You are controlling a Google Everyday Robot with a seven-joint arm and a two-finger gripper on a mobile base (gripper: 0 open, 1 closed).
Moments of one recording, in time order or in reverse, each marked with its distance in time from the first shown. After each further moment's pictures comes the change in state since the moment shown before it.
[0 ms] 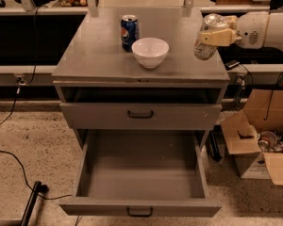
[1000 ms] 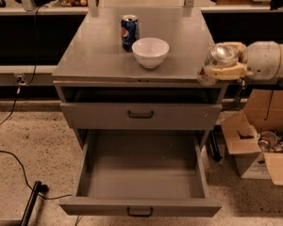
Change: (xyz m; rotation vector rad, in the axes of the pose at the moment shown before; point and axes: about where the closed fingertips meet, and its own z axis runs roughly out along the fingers) arm 0.045 0.080 -0.035 -0.190 -0.082 -0.218
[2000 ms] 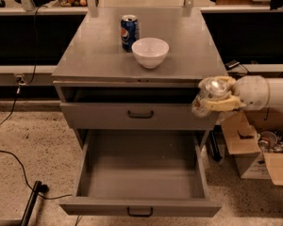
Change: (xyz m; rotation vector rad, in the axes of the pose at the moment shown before) arm 0.073 0.062 0.009 -0.121 -0.040 0.126
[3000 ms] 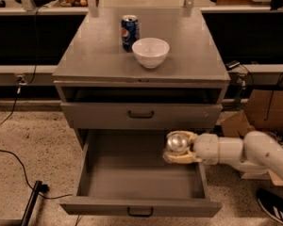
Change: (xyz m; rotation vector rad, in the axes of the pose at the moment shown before) arm 0.167 0.084 0.107 0.083 0.083 0.024
